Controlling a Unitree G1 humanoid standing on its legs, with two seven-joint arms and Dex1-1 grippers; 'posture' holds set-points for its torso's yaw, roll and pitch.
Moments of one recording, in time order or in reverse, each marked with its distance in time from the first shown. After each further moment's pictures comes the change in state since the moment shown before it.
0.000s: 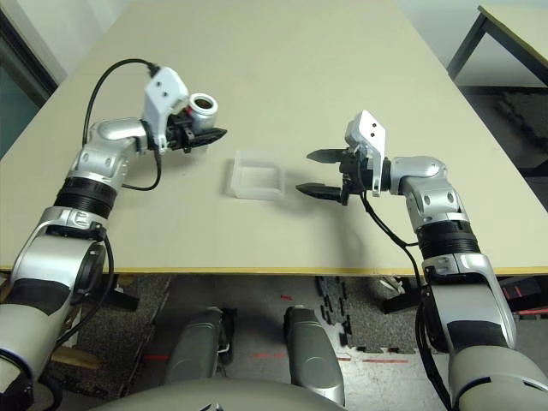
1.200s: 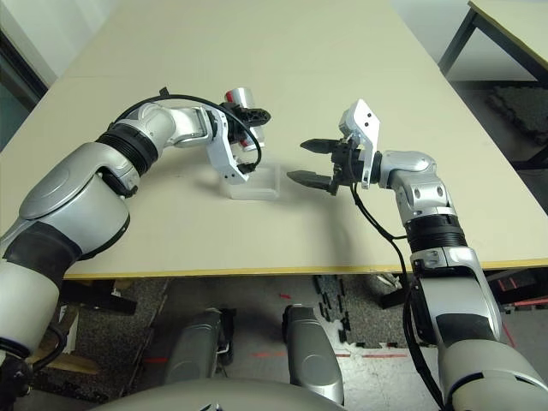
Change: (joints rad) left arm -0.433 -0.106 -0.505 0.577 0.835 -0.518 0.718; right arm -0.020 0.049 -0.022 0.011 0.010 0.022 -0.047
